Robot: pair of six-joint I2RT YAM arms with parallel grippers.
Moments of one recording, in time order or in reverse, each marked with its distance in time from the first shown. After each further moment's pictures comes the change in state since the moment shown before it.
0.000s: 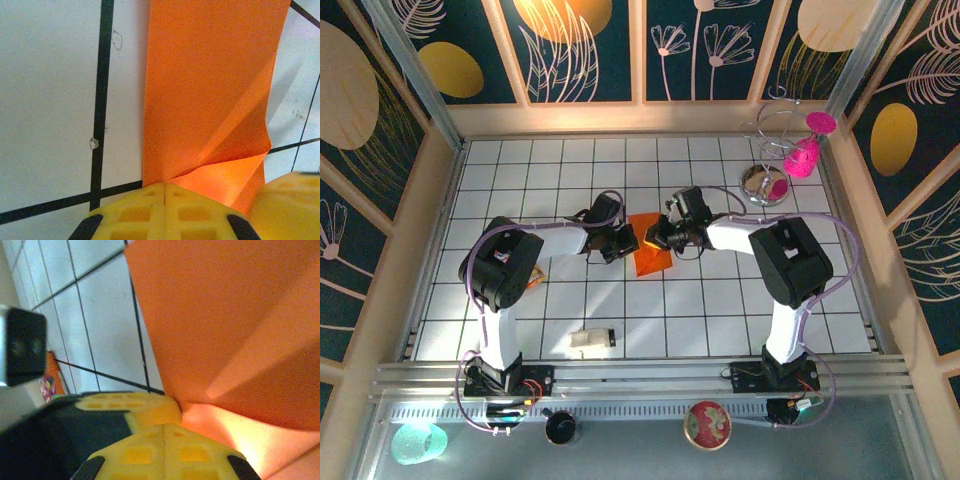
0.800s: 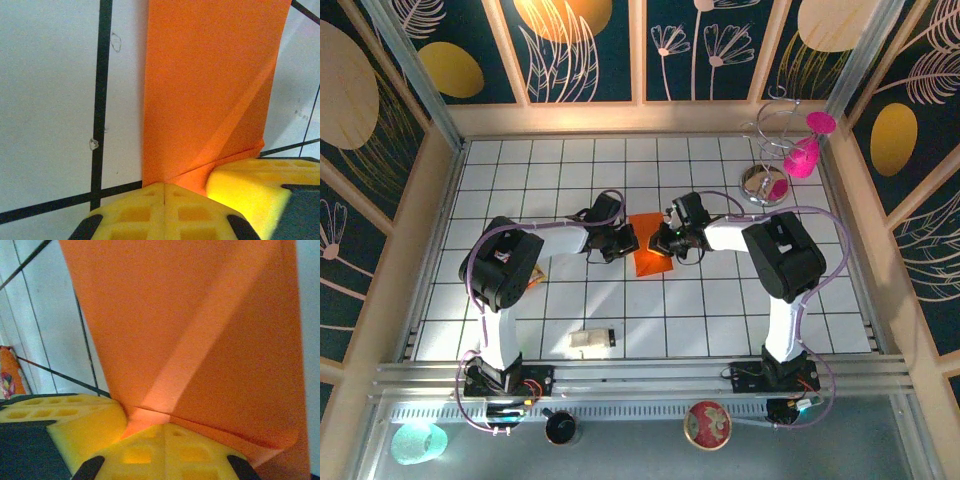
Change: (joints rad) left arm -0.002 0.000 0.018 -0.028 -0.012 0.015; right arm -0.006 0.058 -0.017 -0.025 0.019 -0.072
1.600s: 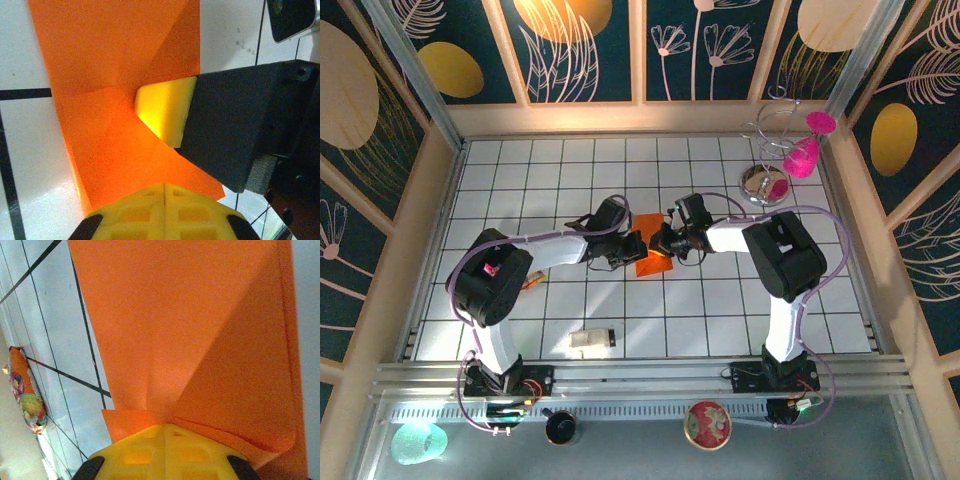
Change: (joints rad) left arm -0.084 -0.120 -0.067 0.002 0.064 -0.001; right arm -0.011 0.003 -0.028 0.056 -0.023 0.020
